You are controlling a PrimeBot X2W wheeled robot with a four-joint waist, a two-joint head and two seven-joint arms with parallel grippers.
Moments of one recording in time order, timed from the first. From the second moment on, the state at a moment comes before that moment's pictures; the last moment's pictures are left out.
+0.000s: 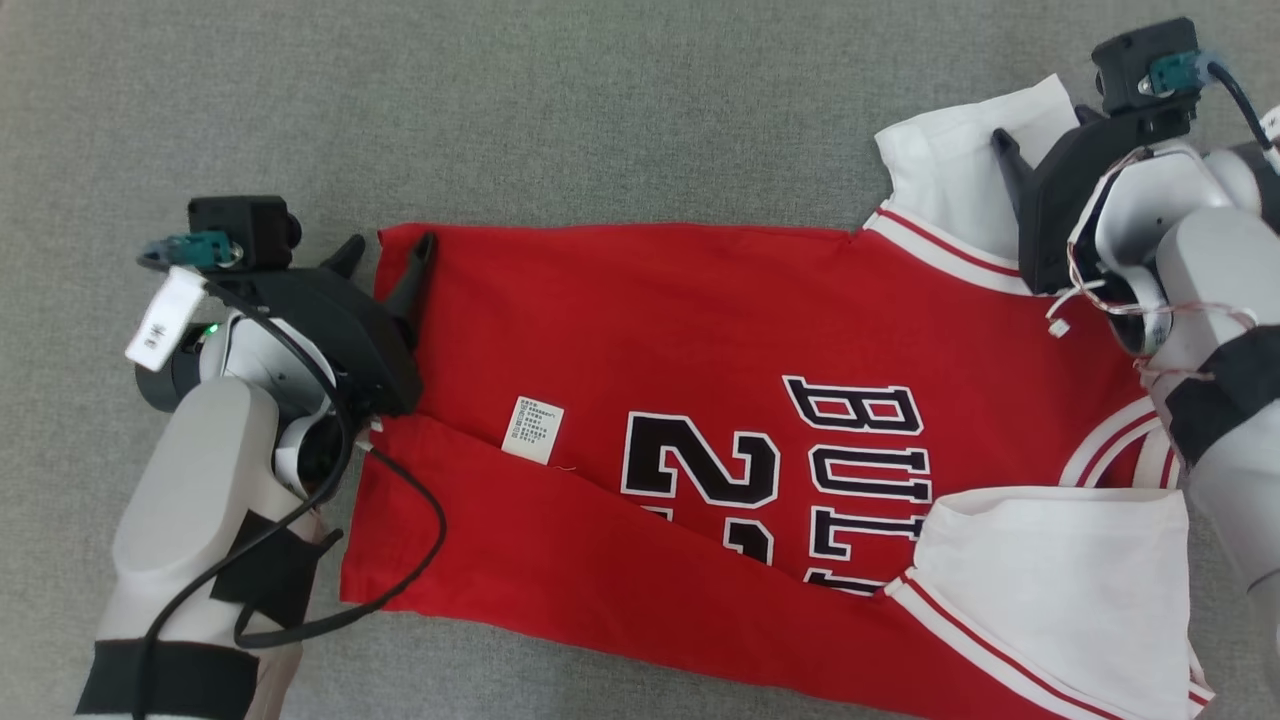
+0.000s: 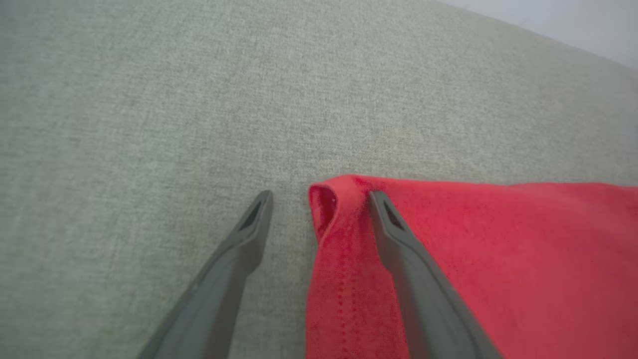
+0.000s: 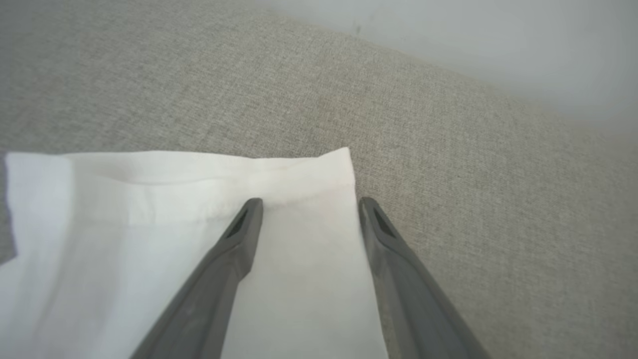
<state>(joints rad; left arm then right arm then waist) -0.81 0.09 -0.25 0.73 -0.37 -0.11 0.25 -0.98 -0.27 0.34 0.79 0.32 0.02 0.33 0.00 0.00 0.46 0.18</state>
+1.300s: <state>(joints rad) -0.85 0.12 -0.29 0.85 -0.38 -0.12 -0.05 -0.99 -0.26 0.26 0.99 0.41 0.12 -0.19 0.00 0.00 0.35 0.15</state>
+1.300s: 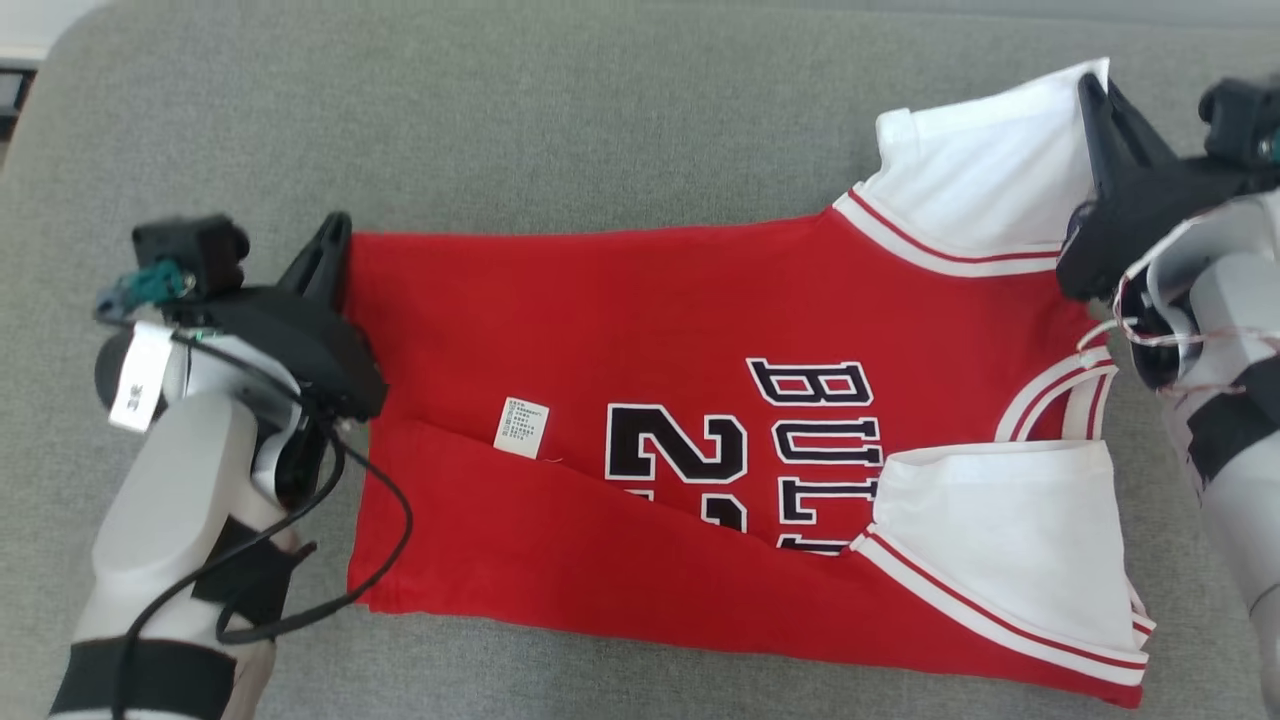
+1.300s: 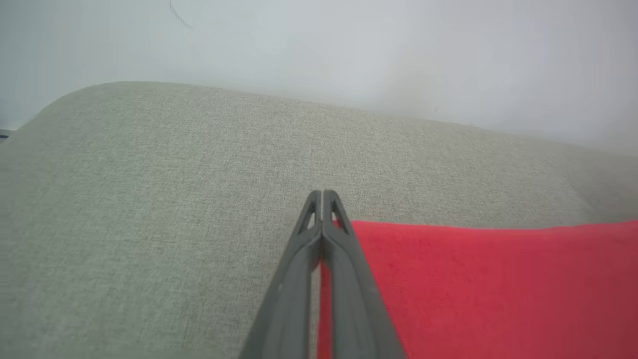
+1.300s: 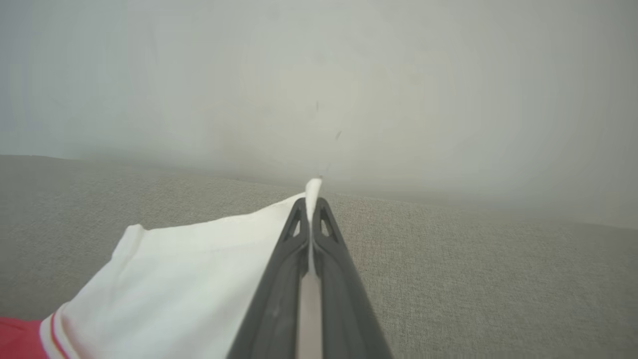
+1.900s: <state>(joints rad) -0.62 0.19 -0.38 0.76 -0.50 -0.13 -0.04 -0.55 -0.49 0.60 0.49 0.78 0.13 -0.22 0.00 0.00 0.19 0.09</state>
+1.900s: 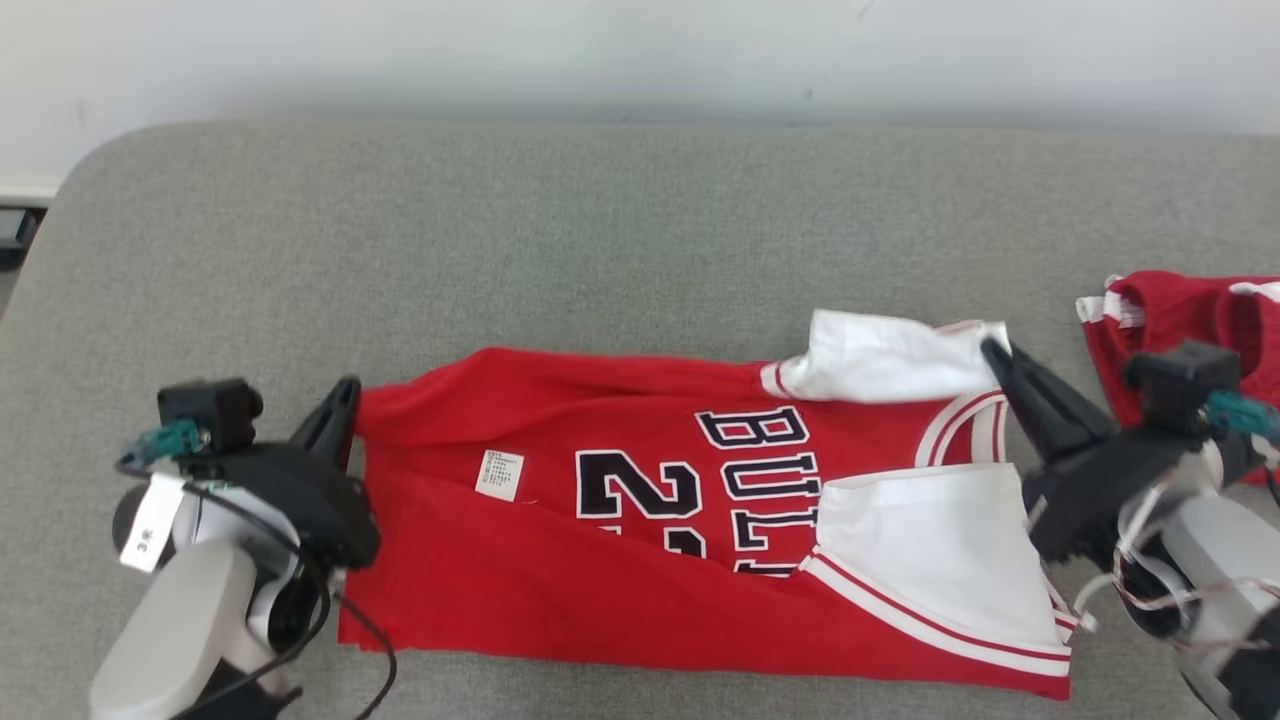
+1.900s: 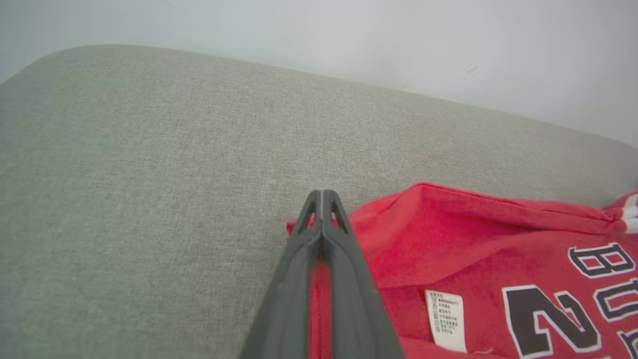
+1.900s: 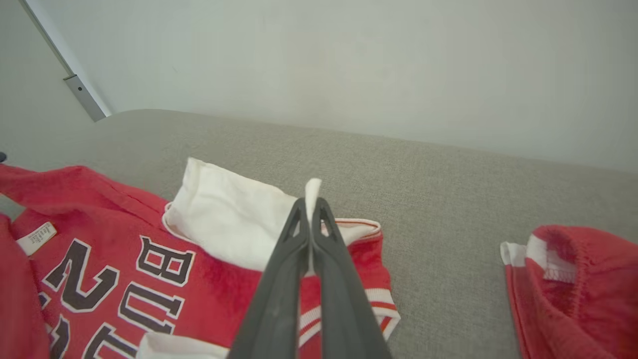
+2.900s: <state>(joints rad) -0.46 0.28 -0.47 0.62 -0.59 -0.12 0.09 -0.37 -0.75 0.83 0.28 1.09 0.13 0.03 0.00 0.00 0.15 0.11</state>
